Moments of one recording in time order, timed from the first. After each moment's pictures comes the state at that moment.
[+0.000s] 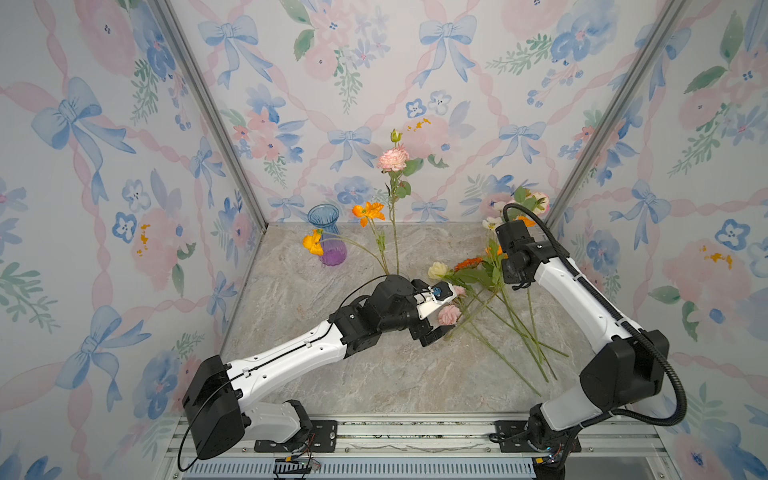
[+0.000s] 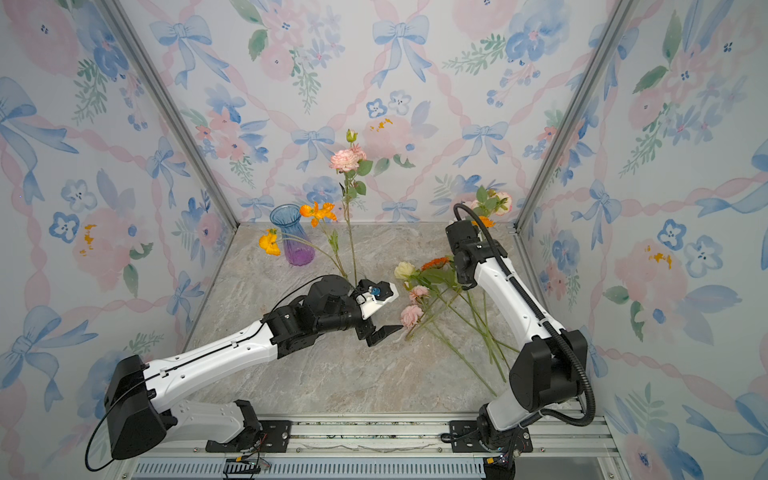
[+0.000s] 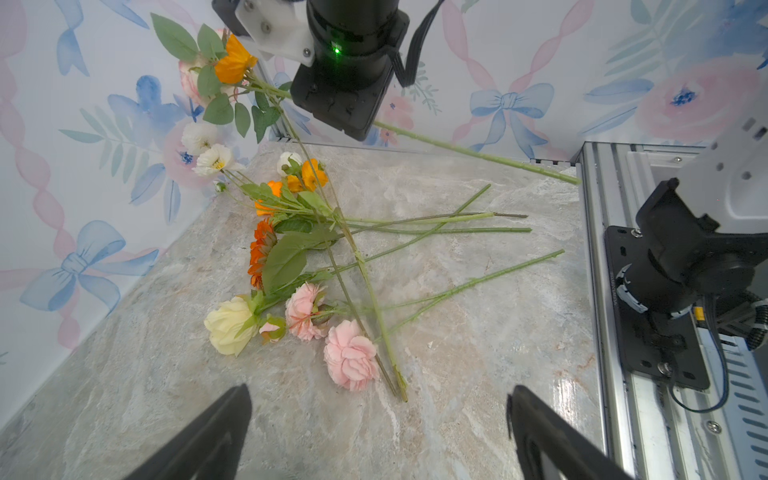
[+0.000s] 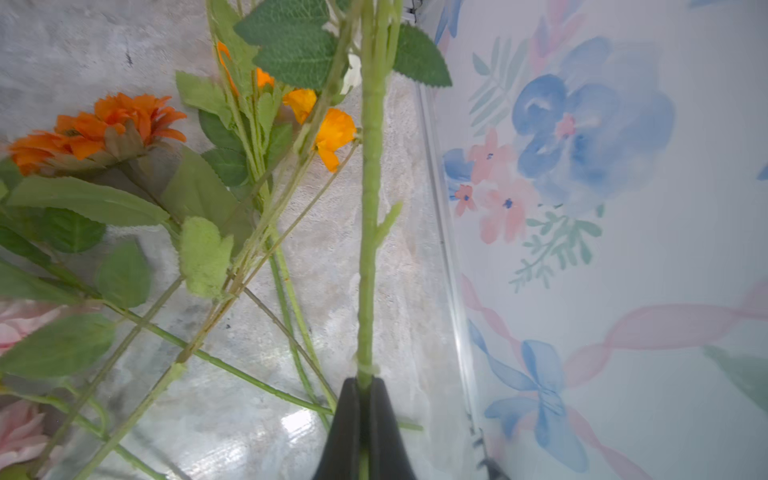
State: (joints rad) left arm -0.94 1.31 1.04 -0.16 0.16 0.26; right arm 0.31 1.60 1.52 -1.11 0.68 0.17
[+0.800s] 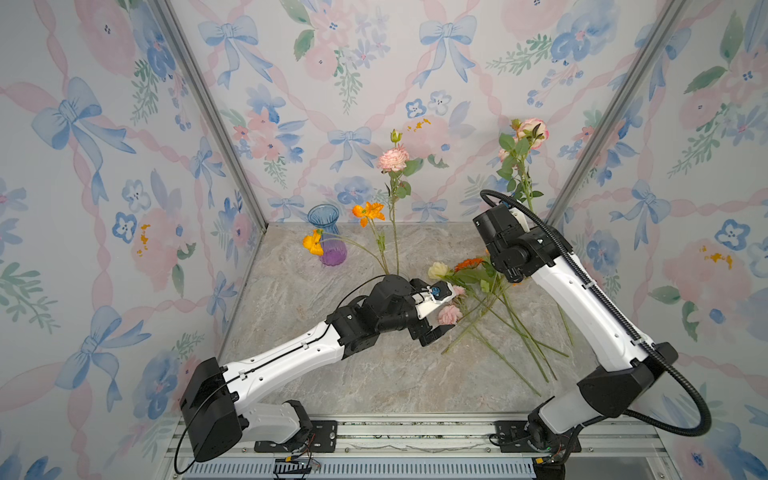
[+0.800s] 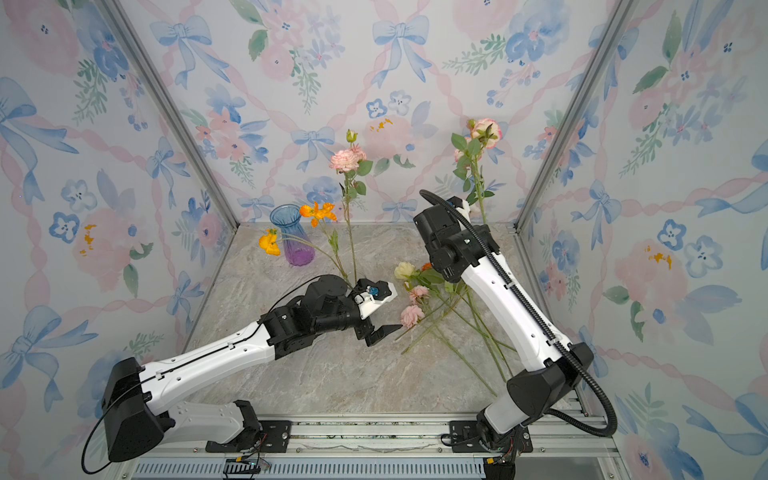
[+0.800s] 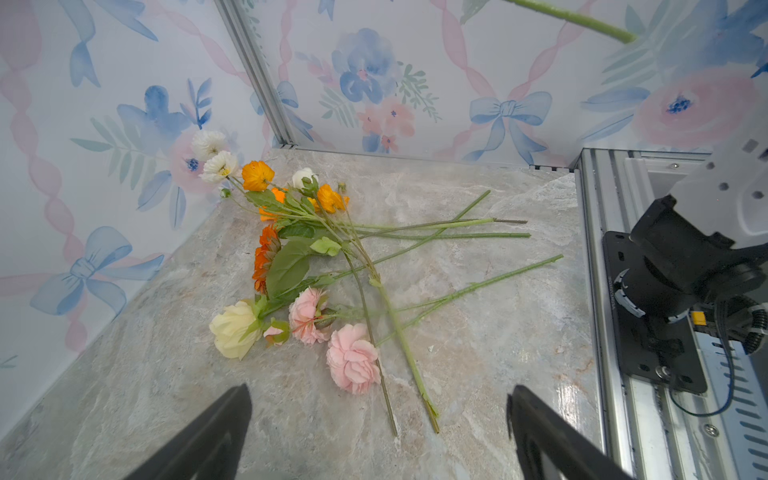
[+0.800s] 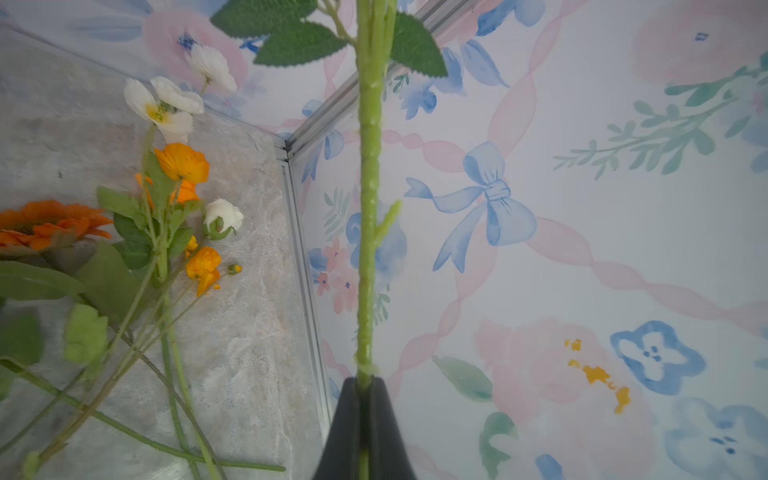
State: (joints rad) left arm -0.93 1.28 1.04 -0.16 0.16 0.26; right arm 0.54 1.50 1.76 -1.23 1.08 0.09
